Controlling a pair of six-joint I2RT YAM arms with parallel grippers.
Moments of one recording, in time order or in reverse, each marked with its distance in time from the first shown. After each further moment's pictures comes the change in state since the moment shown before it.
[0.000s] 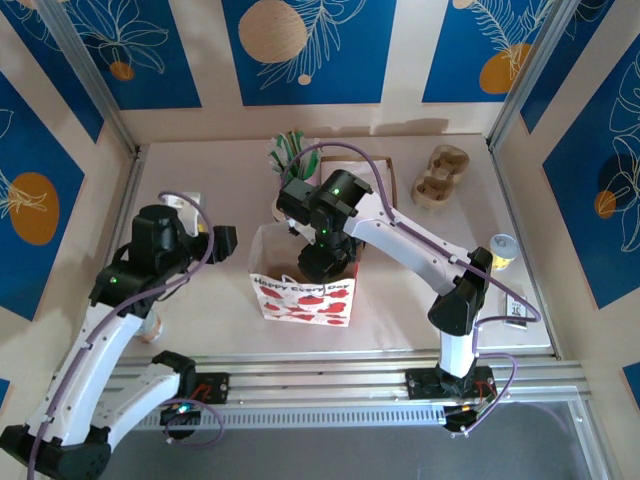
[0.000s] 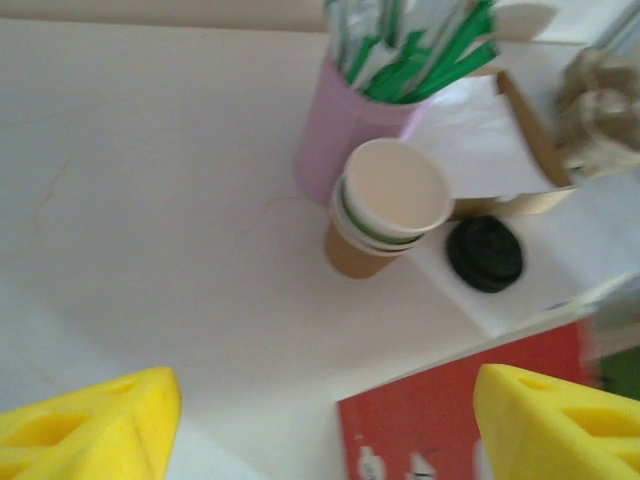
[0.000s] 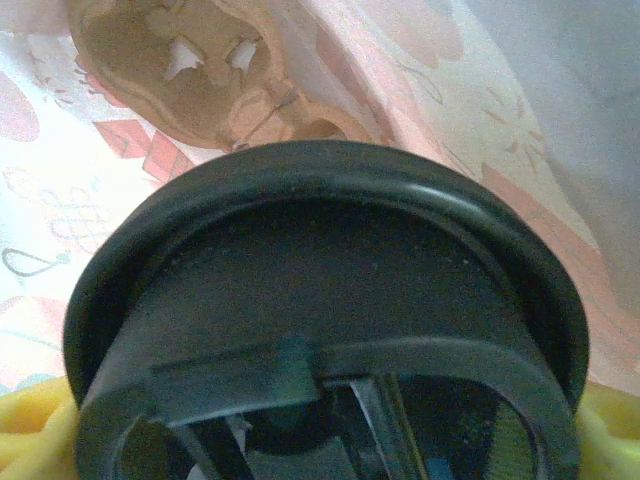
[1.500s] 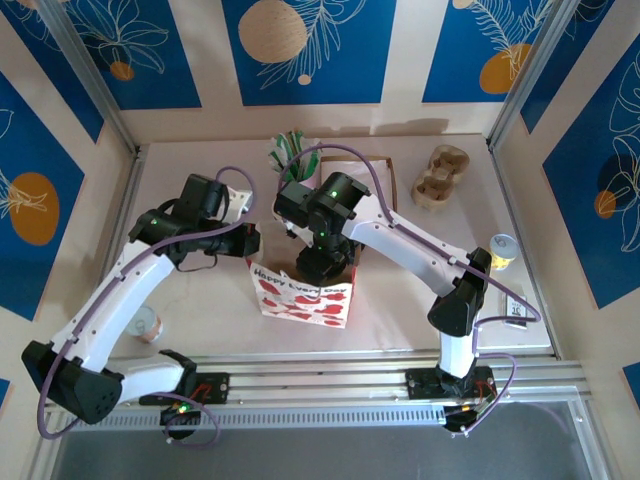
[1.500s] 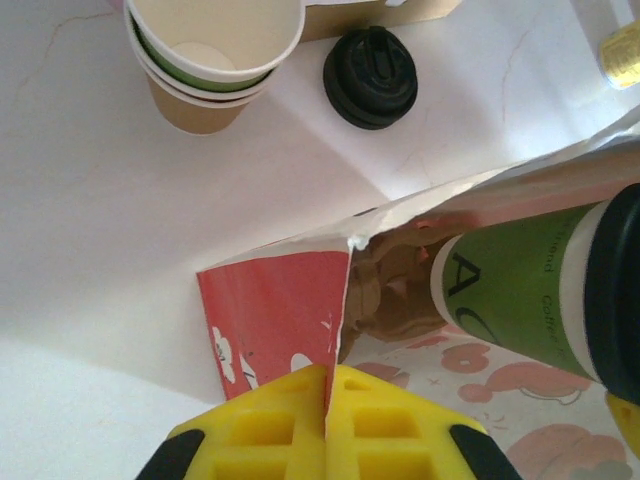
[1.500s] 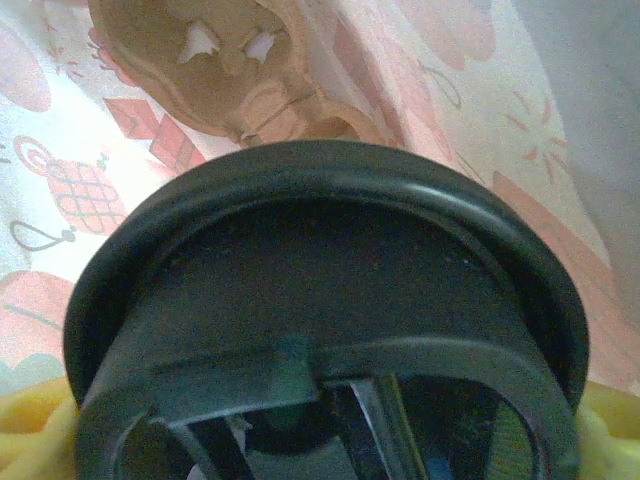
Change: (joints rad) left arm -0.126 0.357 0.229 -0.256 0.209 0.003; right arm 0.020 0.000 0.000 0.002 0.000 0.000
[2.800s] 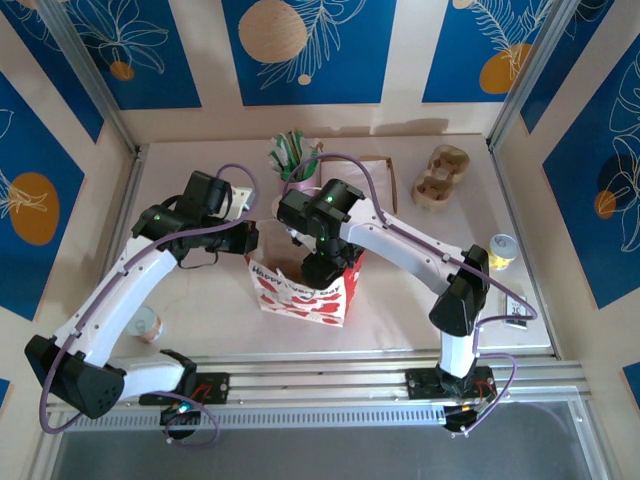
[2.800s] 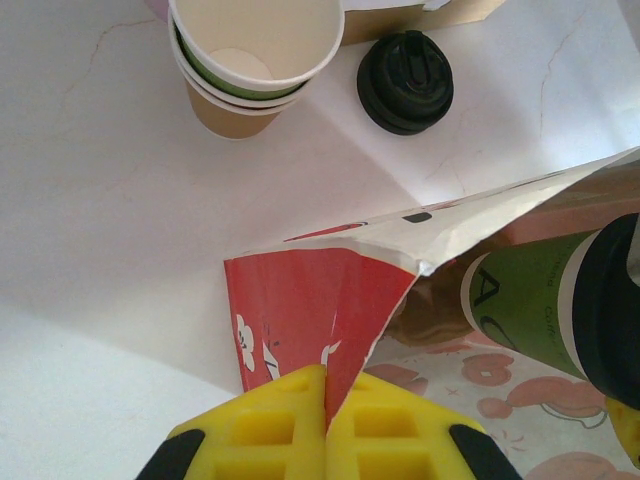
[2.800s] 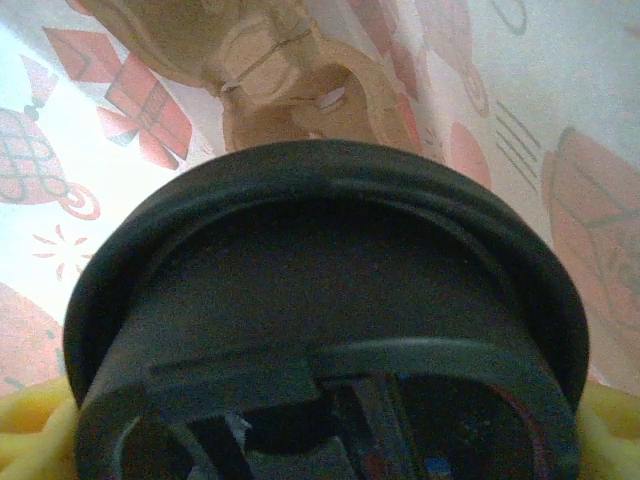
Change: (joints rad) left arm -0.003 0.027 0.028 -0.018 -0.063 0.001; right arm -0.022 -0.008 -0.121 0.029 -0.011 0.003
